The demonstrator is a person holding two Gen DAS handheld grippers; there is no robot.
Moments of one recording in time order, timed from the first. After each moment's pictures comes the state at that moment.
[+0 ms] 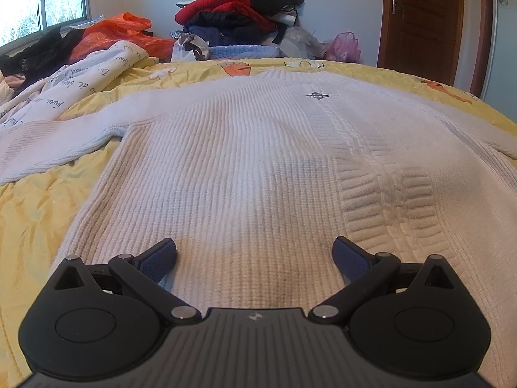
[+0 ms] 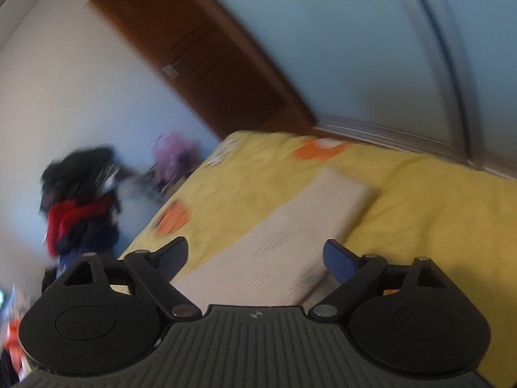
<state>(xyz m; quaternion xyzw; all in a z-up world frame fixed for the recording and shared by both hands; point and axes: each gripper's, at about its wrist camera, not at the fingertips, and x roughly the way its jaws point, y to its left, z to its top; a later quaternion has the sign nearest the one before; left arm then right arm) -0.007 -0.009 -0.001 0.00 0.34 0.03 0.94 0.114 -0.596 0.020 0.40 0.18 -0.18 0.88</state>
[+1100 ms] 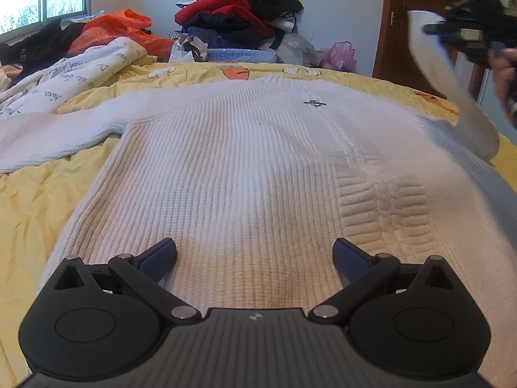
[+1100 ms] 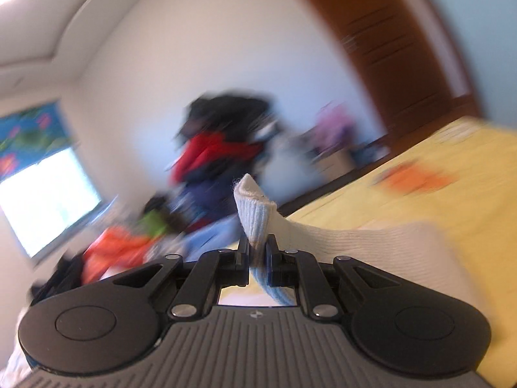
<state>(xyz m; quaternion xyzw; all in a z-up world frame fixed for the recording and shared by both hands) -0.009 -0.001 0.001 -0.03 0.34 0.01 0.94 0.216 -0.323 0.096 0.27 0.17 0.13 0.94</state>
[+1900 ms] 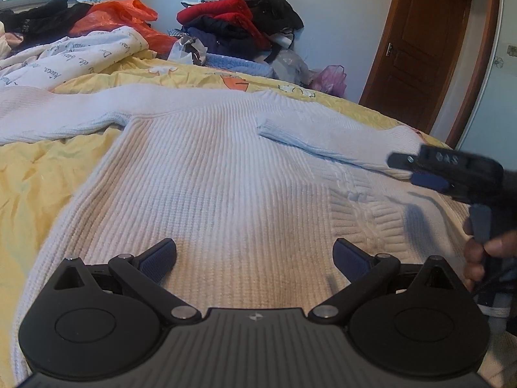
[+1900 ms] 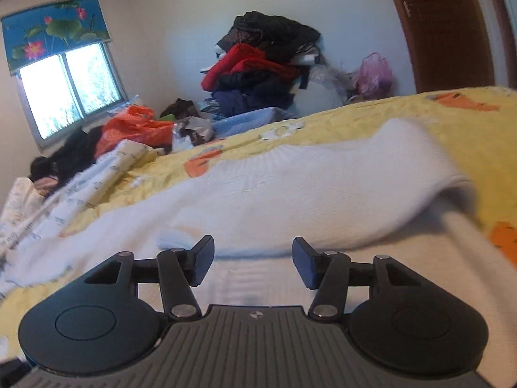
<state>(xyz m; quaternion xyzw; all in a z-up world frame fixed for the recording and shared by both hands) -0.016 0.025 0.007 -0.10 0.32 -0.02 0.94 0.120 -0.210 0.013 0.12 0.26 0.15 0.95</state>
